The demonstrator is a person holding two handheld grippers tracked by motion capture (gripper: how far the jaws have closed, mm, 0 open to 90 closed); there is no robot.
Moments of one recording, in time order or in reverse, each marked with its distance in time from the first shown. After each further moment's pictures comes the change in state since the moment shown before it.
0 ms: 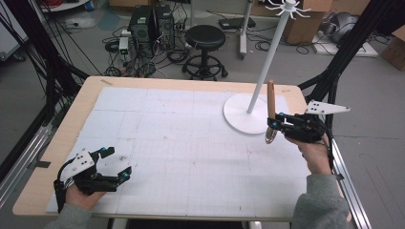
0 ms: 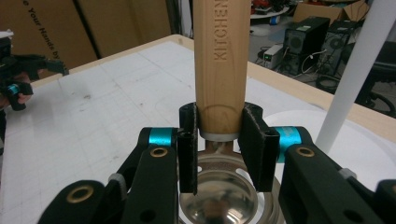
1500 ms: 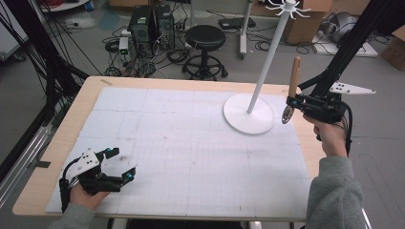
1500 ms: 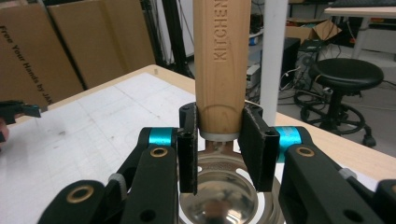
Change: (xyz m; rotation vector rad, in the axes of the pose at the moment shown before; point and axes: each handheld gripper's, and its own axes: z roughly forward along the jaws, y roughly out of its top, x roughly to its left) left arm -0.003 -0.001 0.008 0.015 -0.027 -0.012; right arm -0.057 0.027 -0.027 -0.089 -0.054 0.052
